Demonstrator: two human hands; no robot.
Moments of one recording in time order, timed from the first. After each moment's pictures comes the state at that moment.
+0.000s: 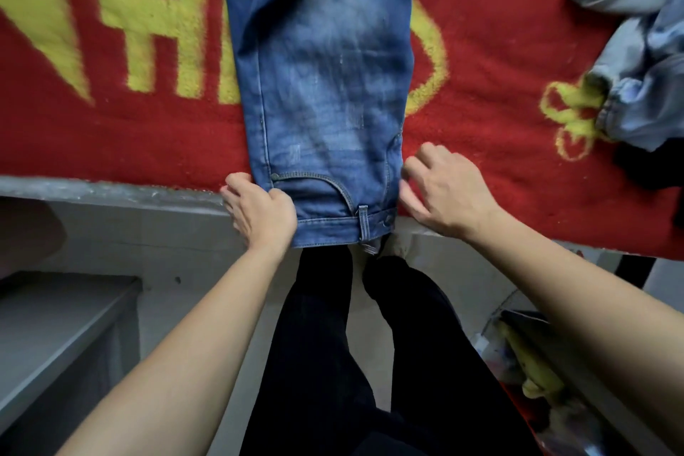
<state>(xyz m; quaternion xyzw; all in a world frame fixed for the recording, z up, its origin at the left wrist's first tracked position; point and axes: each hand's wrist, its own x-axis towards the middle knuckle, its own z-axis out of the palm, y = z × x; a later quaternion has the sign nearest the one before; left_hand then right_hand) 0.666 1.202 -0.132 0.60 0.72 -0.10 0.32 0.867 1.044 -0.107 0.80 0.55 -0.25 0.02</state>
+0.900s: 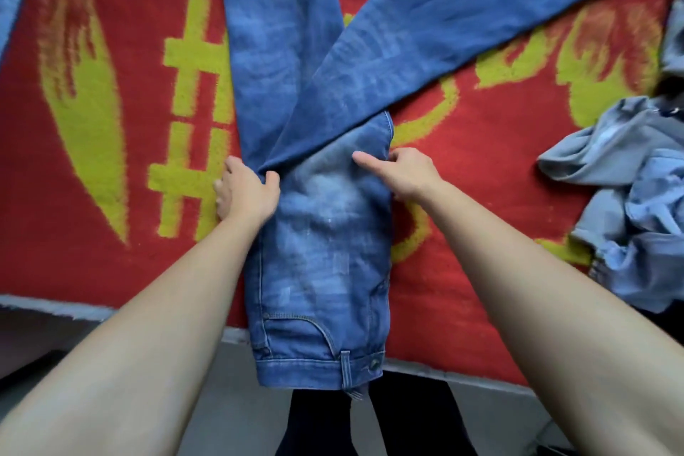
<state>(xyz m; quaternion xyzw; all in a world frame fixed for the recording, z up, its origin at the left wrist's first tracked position) 0.826 1.381 -0.151 0.68 0.67 -0.13 0.25 1.022 1.242 -0.142 0.85 0.17 -0.48 -0.14</state>
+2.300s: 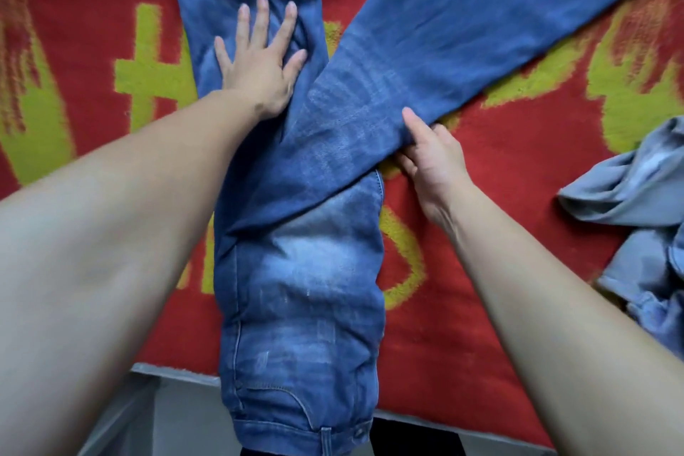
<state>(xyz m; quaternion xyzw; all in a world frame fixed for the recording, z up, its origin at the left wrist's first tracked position) 0.993 1.500 -0.193 0.89 0.39 -0.19 0.14 1.078 1.268 -0.174 0.64 -0.18 -0.45 -0.60</state>
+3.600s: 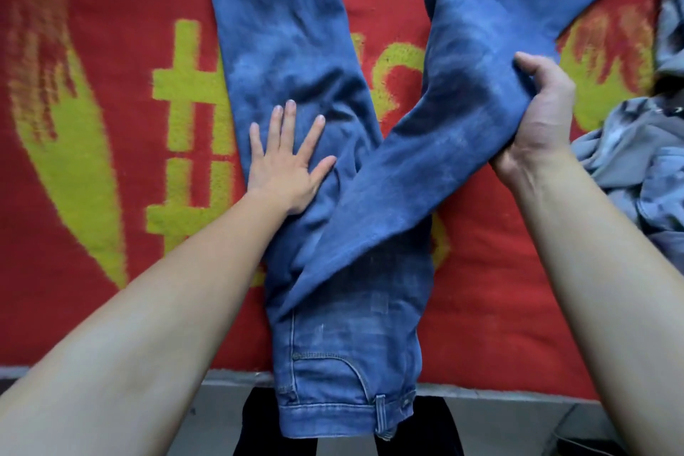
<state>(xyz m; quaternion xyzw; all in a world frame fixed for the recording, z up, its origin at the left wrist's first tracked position) 0.877 1.423 -0.187 0.93 0.28 -0.22 0.10 1.089 1.261 -0.061 0.51 -0.16 -0.31 -0.78</state>
